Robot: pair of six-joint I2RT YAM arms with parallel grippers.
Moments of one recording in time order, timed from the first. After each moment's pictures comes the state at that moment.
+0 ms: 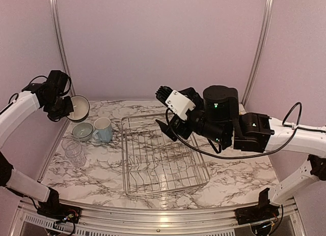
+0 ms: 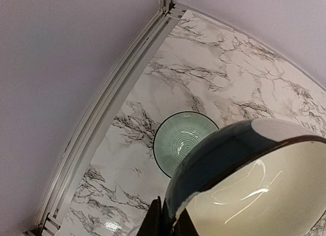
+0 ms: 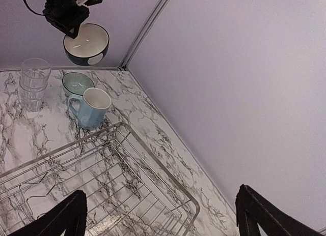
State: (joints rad) left arm -0.22 1.34 1.31 -0.92 -0.36 -0.53; right arm 1.23 1.34 1.25 -0.14 0.50 -0.45
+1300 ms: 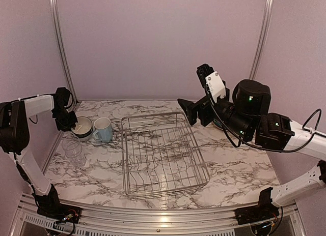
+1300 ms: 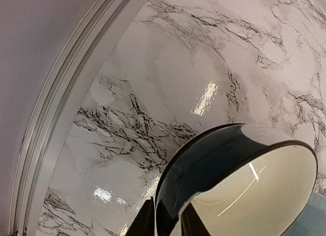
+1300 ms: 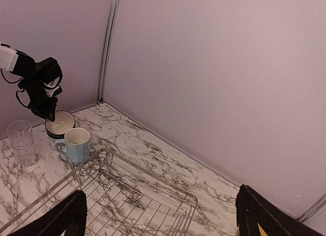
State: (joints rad) left arm 0.05 1.73 1.27 -0.73 -0.09 -0.48; right arm 1.13 1.14 1.12 -0.06 0.51 -0.19
